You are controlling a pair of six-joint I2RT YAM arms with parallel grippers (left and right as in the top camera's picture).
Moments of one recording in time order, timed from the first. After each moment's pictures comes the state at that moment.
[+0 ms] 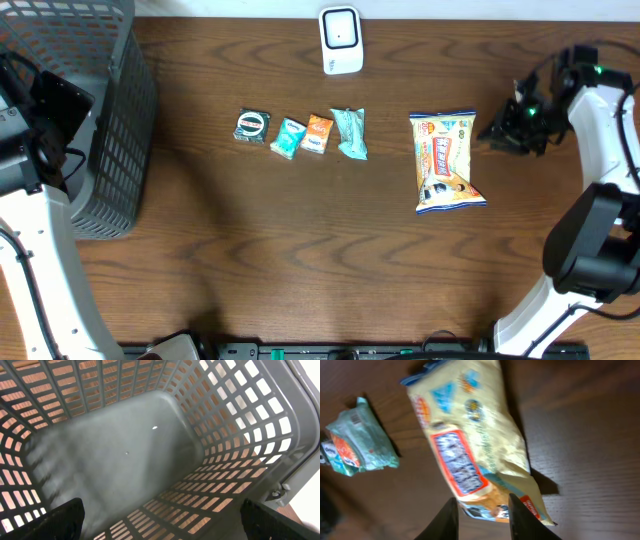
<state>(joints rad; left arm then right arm) 0.42 1.38 1.52 -0.91 -0.11 -0.62 -0.20 1.96 1.69 -1.19 -0.38 0.17</state>
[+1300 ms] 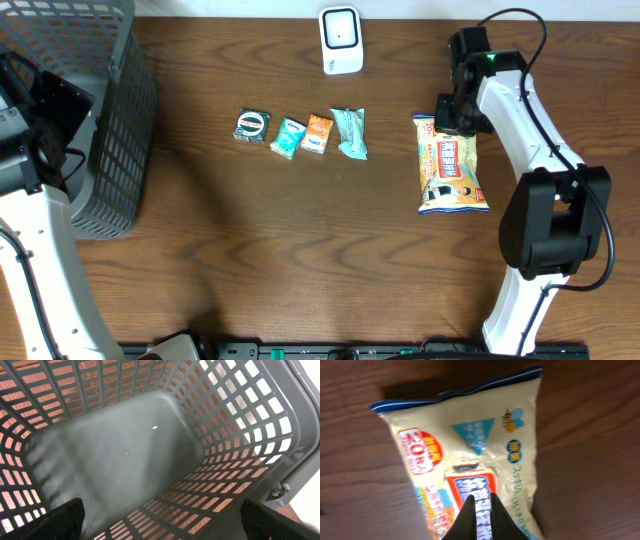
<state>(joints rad) 0.42 1.38 1.52 -0.91 -0.11 -0.62 0.11 2.07 1.74 -1.10 0.15 0.30</state>
